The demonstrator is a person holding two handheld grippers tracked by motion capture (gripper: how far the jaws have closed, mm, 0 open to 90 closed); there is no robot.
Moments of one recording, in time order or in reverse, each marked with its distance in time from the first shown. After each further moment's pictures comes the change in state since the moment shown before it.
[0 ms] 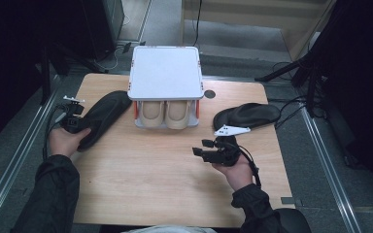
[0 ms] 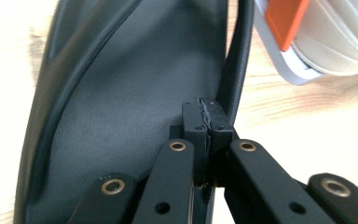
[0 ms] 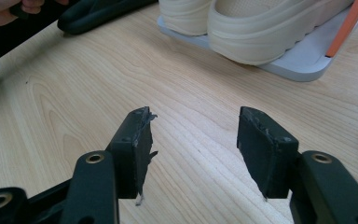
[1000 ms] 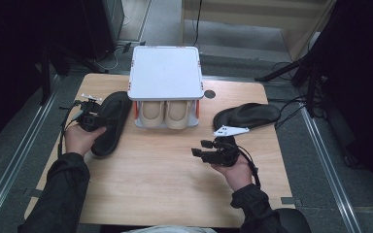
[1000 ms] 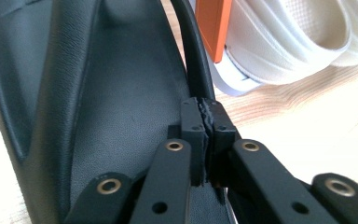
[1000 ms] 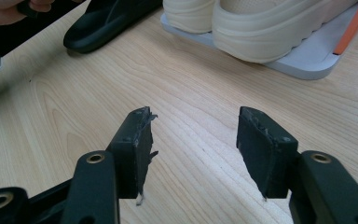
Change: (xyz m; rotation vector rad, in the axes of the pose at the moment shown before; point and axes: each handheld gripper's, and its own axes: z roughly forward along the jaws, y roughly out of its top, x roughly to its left) left arm -0.039 0.012 0.017 0.010 -0.040 0.066; right arm 0.001 -0.001 0.002 0.005 0.010 0.002
